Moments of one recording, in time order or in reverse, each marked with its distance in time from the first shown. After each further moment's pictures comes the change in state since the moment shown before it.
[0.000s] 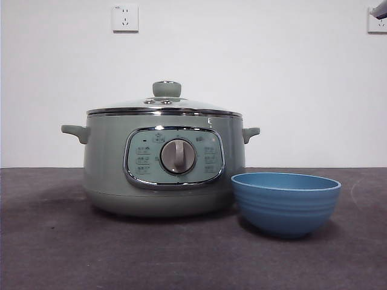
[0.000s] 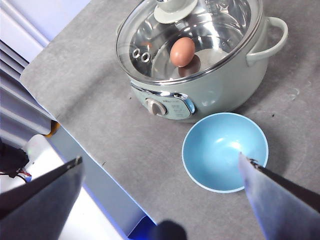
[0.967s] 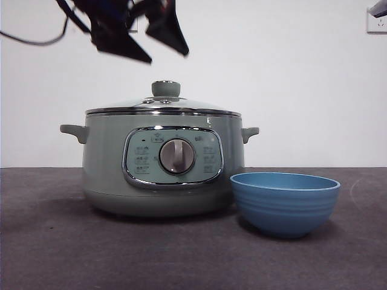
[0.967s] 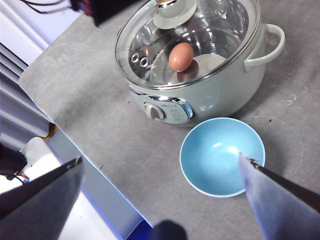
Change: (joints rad) left arm -0.415 0.721 0.194 0.446 -0.509 0.201; right arm 0.000 0.000 0.000 0.016 0.000 0.000
